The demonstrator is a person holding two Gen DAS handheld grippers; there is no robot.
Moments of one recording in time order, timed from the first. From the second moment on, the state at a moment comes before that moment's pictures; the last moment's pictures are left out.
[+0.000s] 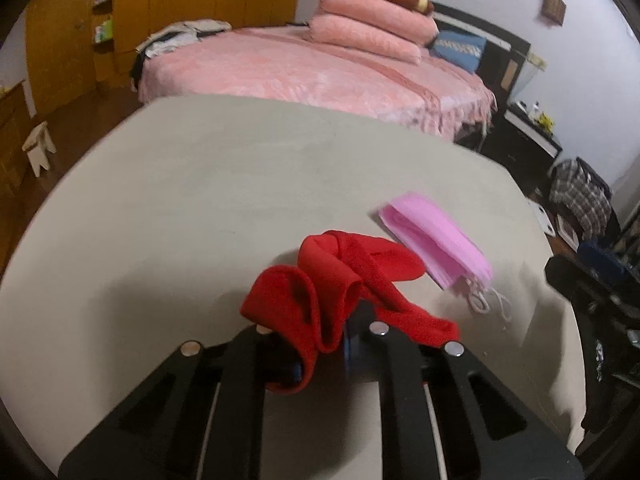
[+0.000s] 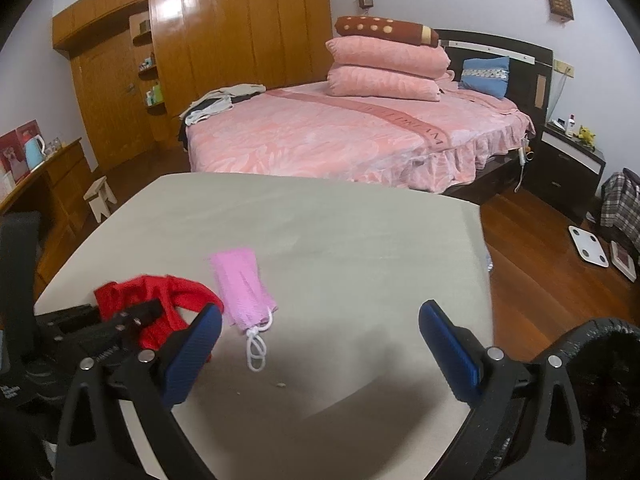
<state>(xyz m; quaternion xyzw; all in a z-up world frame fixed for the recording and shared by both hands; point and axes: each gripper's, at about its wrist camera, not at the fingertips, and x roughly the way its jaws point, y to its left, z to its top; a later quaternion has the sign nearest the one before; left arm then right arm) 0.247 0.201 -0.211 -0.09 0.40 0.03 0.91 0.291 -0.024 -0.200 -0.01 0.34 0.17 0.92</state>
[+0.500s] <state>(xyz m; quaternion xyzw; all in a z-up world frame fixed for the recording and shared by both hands) 0.242 0.239 -0.193 -0.08 0.38 0.07 0.92 0.317 0.028 -0.218 -0.01 0.37 0.21 0.91</state>
